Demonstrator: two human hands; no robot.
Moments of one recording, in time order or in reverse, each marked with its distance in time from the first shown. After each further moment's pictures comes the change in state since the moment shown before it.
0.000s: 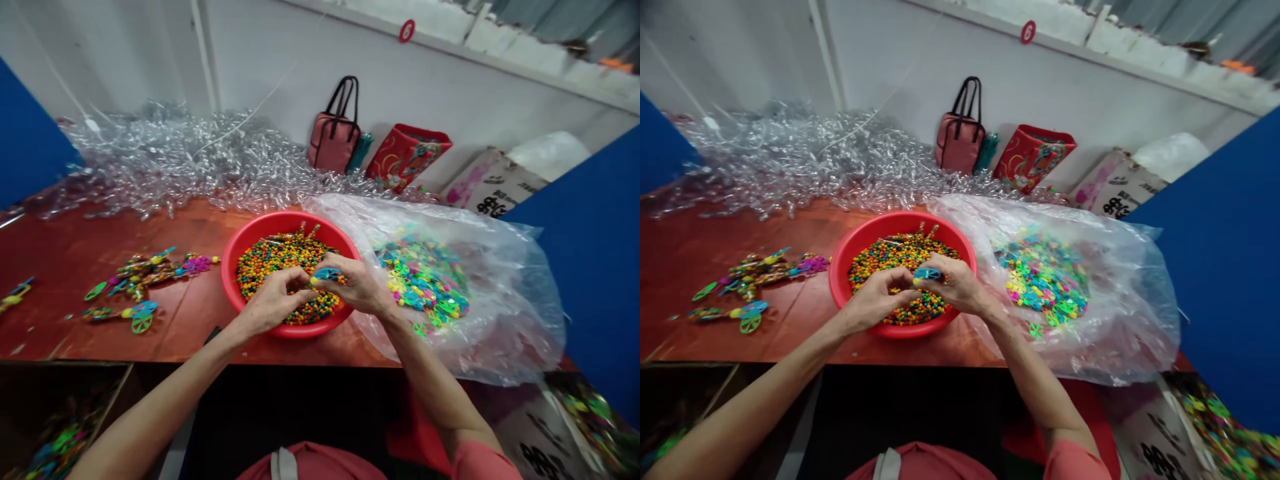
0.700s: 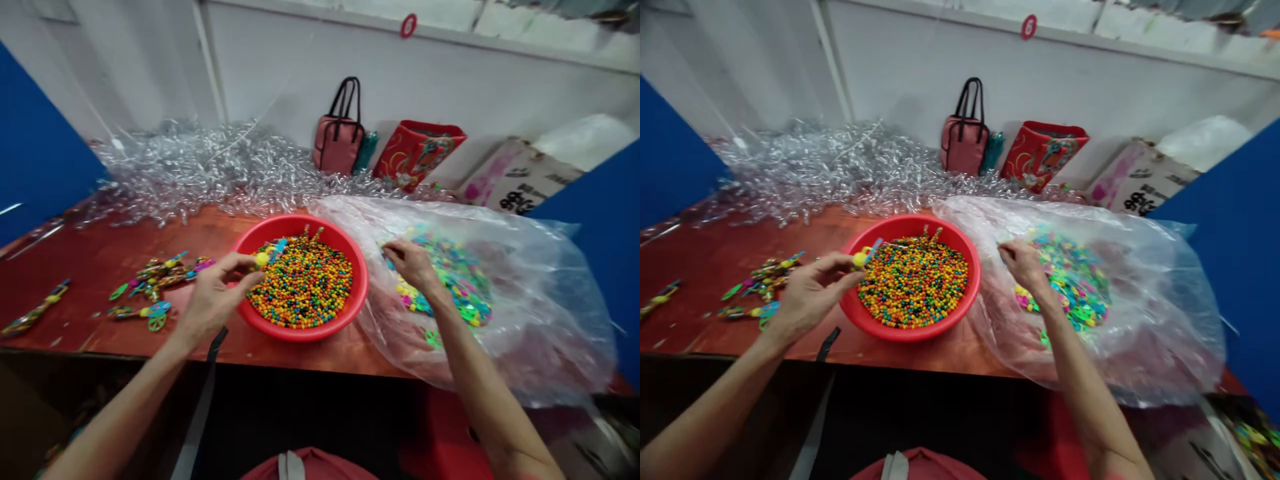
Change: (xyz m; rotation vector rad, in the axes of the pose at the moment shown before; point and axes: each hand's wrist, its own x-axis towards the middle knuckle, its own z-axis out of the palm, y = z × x) left_hand -0.040 0.010 -0.058 0.307 0.501 0.070; right_hand -0.070 0.106 -0.089 -0.519 0.150 0.531
